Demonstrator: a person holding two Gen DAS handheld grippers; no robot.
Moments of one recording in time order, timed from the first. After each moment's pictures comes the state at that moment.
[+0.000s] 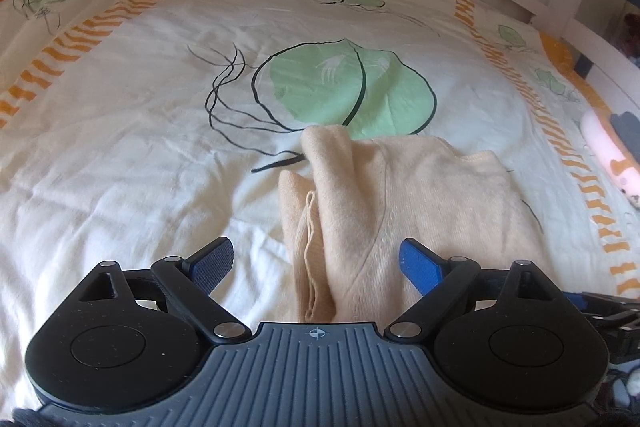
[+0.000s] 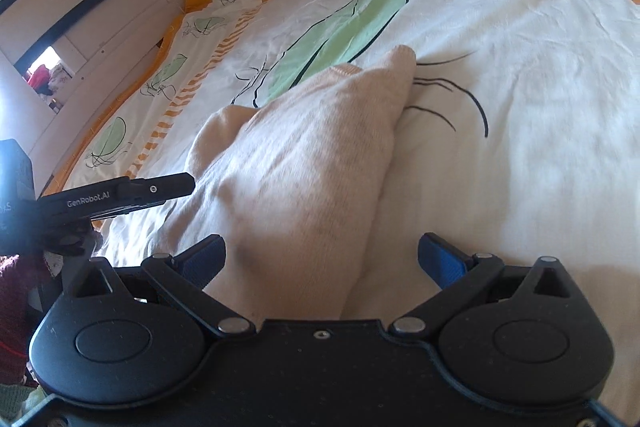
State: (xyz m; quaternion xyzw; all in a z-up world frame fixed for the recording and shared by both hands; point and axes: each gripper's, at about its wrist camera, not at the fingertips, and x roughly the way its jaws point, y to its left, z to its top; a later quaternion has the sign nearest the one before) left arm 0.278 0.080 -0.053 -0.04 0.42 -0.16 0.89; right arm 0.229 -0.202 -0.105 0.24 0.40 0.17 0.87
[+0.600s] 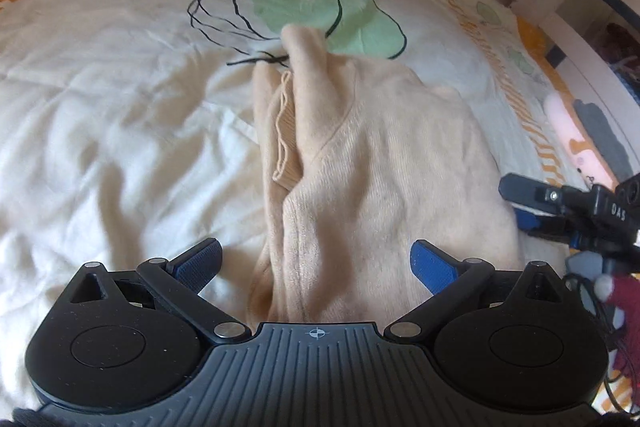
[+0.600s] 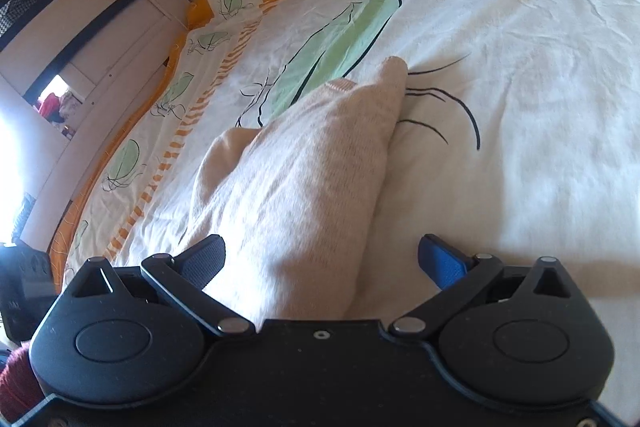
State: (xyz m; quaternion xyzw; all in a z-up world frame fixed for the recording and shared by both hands) left arm 0.249 0.085 -0.087 -0.10 0.48 -0.21 0.84; right arm 0.249 -0.217 -0.107 0.29 0.39 0.18 0.85
